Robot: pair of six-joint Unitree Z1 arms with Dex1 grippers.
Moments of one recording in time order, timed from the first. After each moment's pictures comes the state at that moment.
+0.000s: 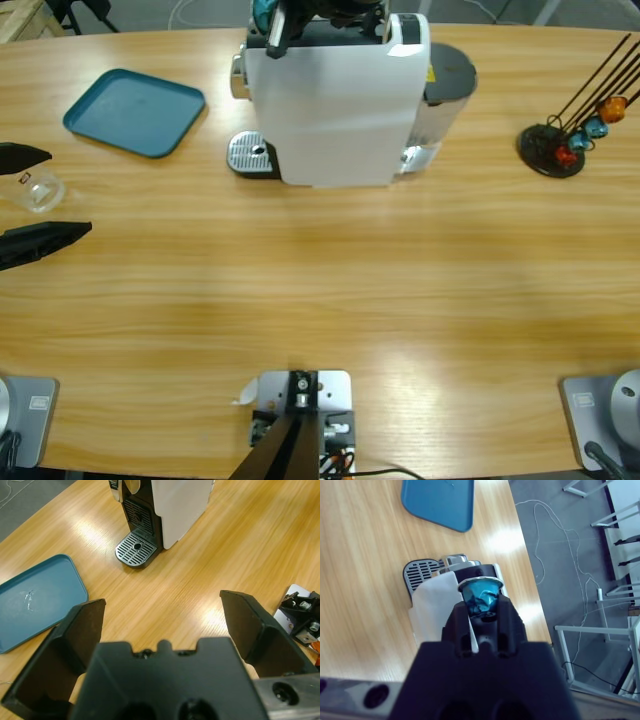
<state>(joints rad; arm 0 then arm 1) -0.74 0.94 -0.62 0.26 -0.16 0.17 0.93 1.80 -1.55 0.38 -0.20 -0.60</state>
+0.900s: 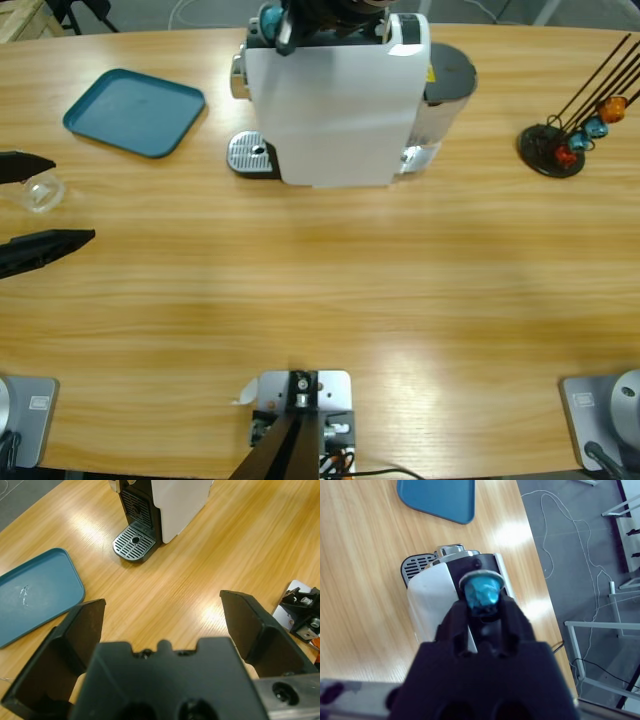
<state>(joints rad) -0.74 0.94 -0.60 0.26 -0.16 0.17 0.89 1.83 -1.55 0.38 -0.16 -0.57</state>
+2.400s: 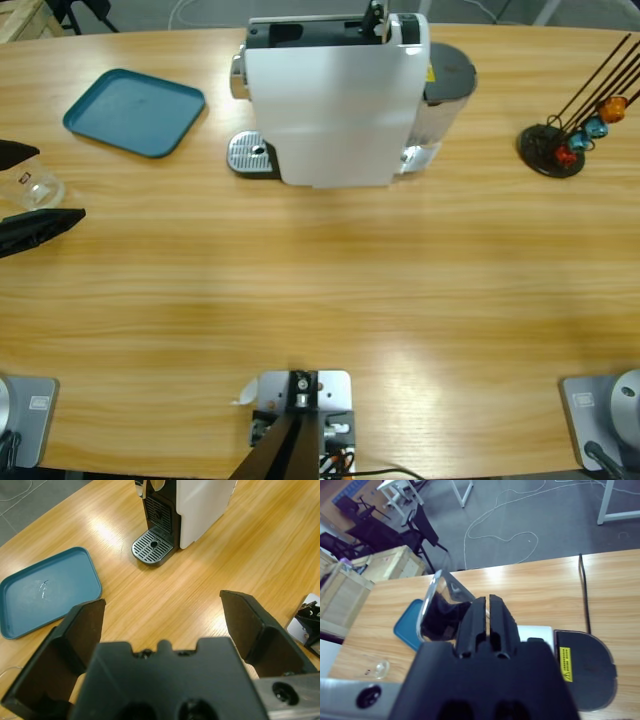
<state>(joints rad) -0.74 0.92 -0.58 0.22 -0.08 0.13 0.90 1.60 -1.29 0.09 -0.51 0.64</state>
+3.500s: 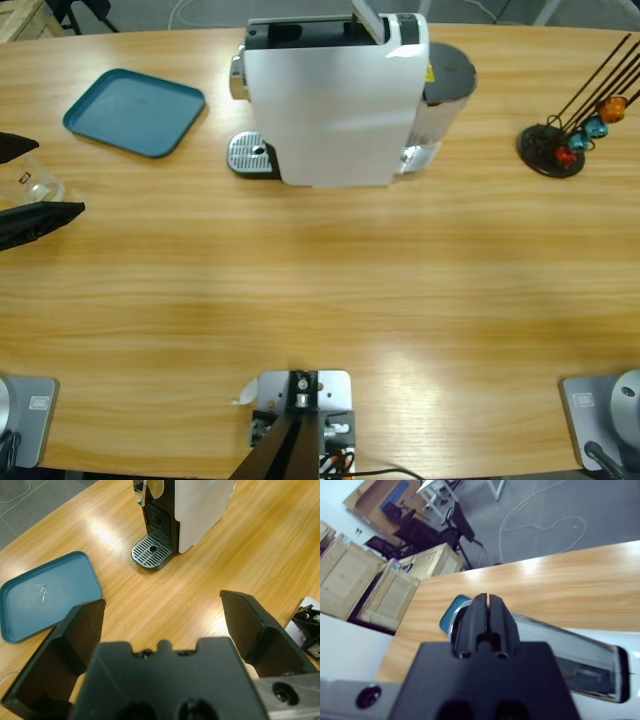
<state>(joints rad) -0.74 0.93 -0.61 0.23 -0.09 0.13 0.94 1.73 -1.34 -0.07 -0.38 0.72</state>
